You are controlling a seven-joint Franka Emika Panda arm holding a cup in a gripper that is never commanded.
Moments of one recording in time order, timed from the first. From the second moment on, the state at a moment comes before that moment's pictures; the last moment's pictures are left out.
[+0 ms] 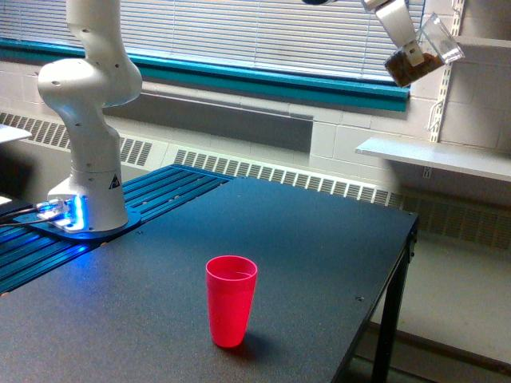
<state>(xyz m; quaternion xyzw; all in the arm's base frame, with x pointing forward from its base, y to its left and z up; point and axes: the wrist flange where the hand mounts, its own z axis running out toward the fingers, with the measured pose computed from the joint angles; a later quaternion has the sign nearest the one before) 0.613 0.106 0.544 -0.91 0.29 -0.25 0.18</state>
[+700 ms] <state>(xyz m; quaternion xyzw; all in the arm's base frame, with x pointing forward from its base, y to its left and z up) 0.601 0.043 0.471 -0.94 0.24 -0.24 0.01</state>
